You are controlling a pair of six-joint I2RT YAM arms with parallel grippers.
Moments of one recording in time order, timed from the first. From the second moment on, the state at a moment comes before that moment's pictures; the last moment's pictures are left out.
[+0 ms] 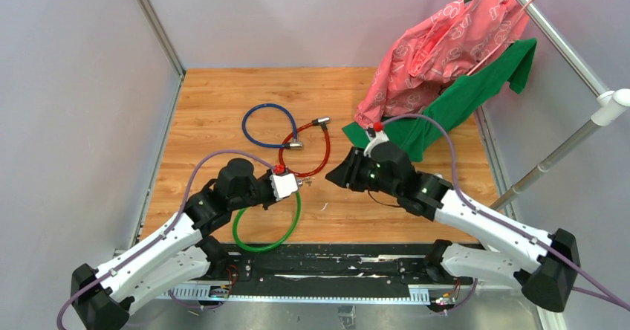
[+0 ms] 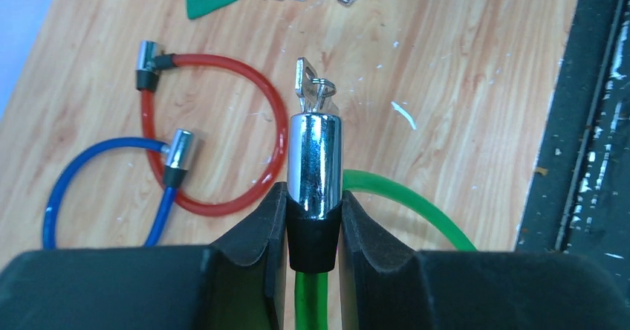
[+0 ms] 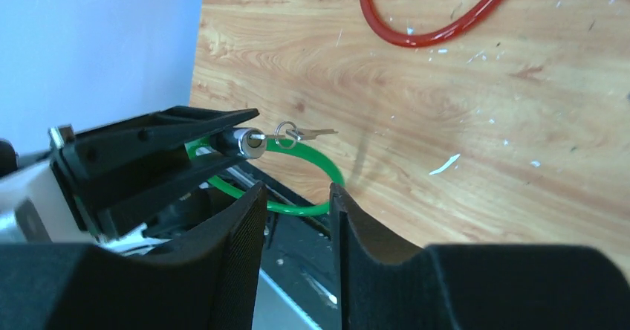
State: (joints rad) left arm -0.73 0.73 0.55 -0.28 0.30 0.51; right arm 0.91 0.96 0.77 -0.22 0.04 0.86
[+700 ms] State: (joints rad) left arm -0.73 0.60 0.42 -0.10 0.26 0.58; right arm 0.93 1.16 0.91 -0.30 -0.10 1.60
